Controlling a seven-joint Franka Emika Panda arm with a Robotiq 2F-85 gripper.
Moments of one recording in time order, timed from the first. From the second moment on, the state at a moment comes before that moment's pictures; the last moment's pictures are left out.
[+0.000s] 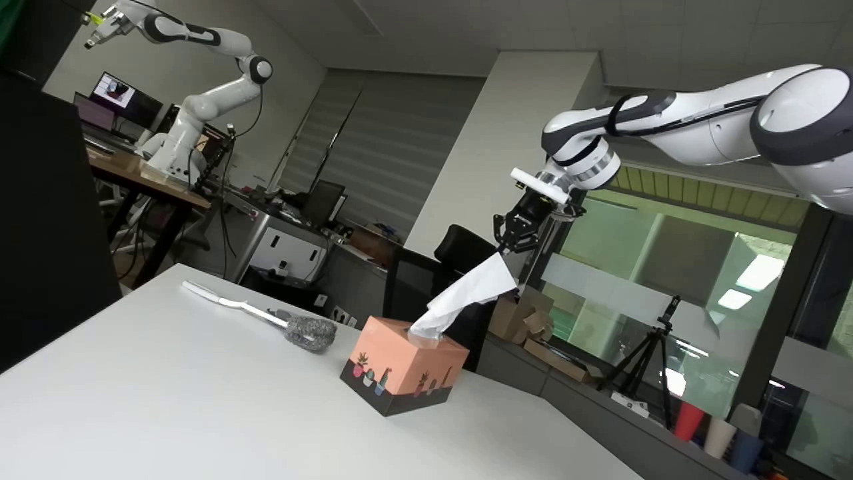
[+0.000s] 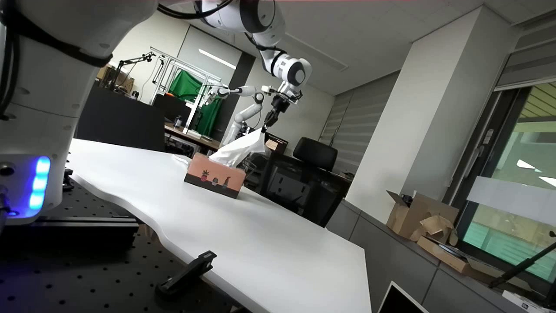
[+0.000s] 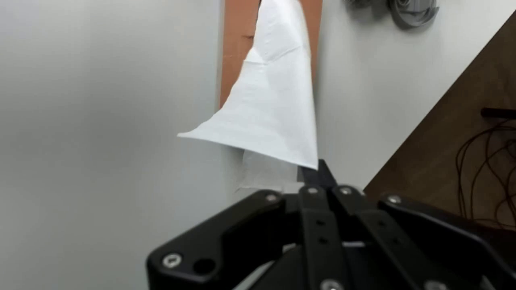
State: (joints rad) arm 0.01 0.76 -0.03 -0.93 0.26 1.74 0.76
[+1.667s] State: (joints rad) arm -0.08 0.90 -0.25 -0.88 -0.32 1.44 0.27
